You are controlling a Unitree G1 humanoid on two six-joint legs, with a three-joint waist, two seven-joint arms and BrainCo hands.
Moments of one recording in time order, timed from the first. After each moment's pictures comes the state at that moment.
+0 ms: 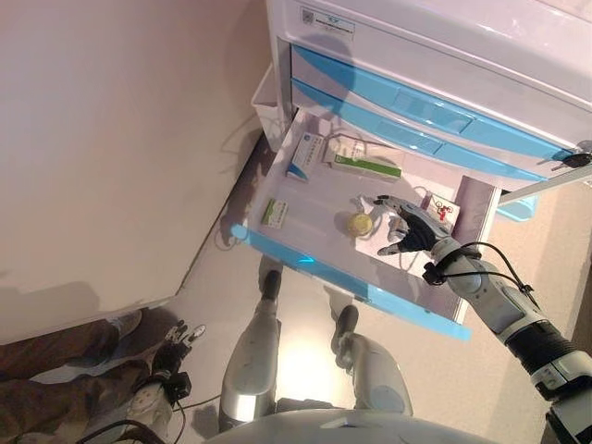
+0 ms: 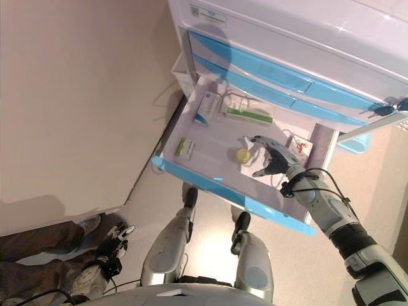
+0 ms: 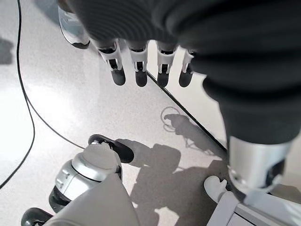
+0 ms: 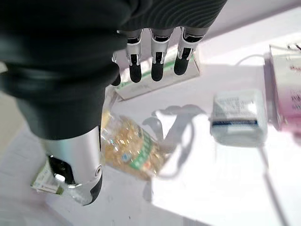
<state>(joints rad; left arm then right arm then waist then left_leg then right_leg) 0.01 0.33 -0.12 1.15 -0.63 -0.40 -0.15 -0.29 -0.76 0.43 0.27 -0.28 -0.17 -0.08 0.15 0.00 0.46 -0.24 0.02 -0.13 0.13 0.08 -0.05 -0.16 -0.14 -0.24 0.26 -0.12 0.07</state>
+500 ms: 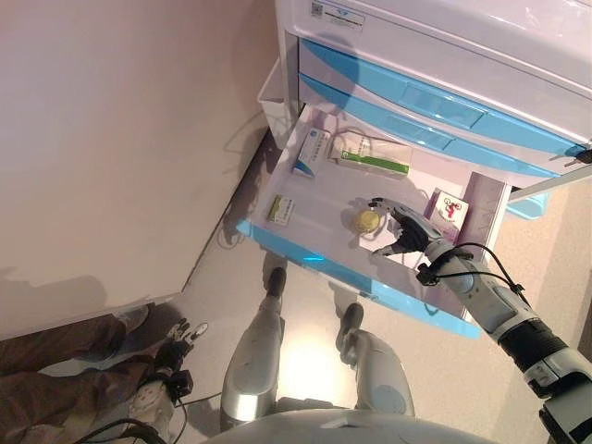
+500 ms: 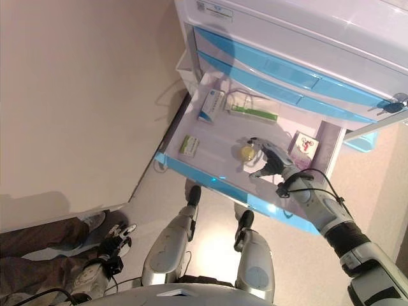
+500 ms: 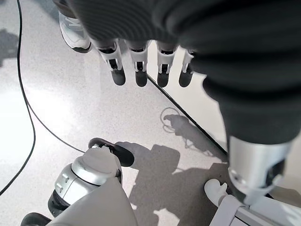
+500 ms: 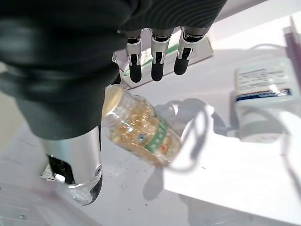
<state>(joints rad) 0.00 0.33 -0.12 1.15 -0.63 -0.39 -0.15 -0.32 -0.73 0.46 0.28 -0.28 -0.17 -0.08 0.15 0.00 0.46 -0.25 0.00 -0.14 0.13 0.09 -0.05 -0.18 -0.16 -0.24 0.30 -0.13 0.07</state>
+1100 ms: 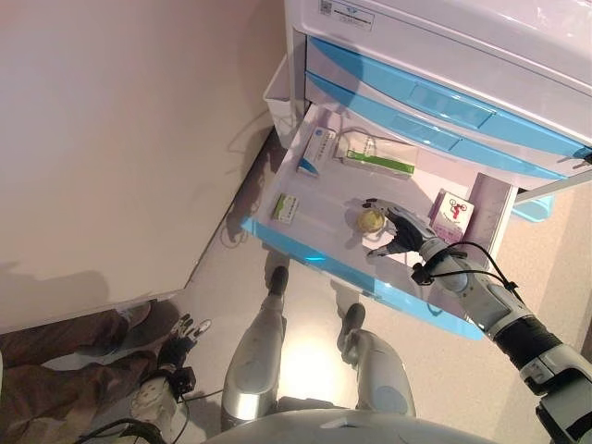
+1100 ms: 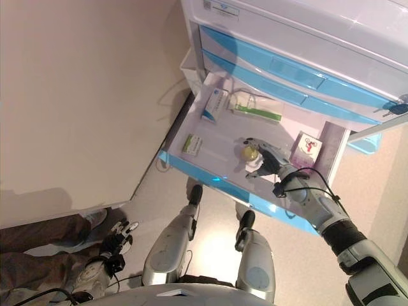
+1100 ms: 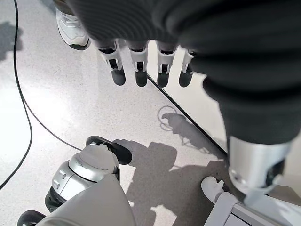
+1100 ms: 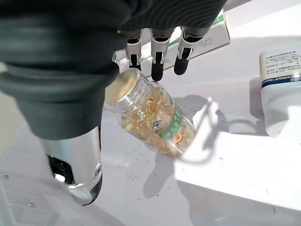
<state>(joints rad) 0.00 0.33 -0.14 1.12 -0.63 -0.39 -0.14 -0.34 -0.72 0.49 0.31 -0.28 -0.17 -0.08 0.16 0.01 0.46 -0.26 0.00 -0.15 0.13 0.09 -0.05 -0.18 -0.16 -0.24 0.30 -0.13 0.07</state>
